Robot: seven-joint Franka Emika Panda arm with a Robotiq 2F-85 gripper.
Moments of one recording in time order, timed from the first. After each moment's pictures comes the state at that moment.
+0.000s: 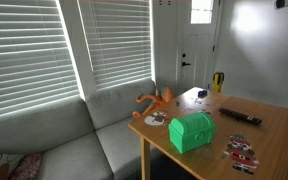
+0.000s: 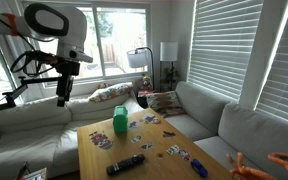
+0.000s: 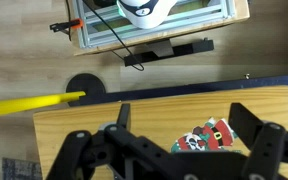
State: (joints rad) arm -0.01 -0.56 0.22 -2.16 0.00 1.27 0.37
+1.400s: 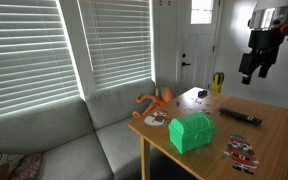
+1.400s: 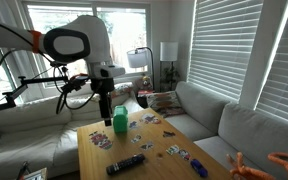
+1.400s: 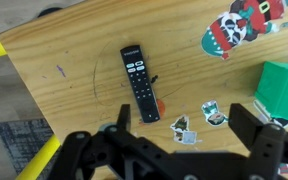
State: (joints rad) arm -0.08 -0.46 0.02 -2.29 -0.09 1.86 0.31
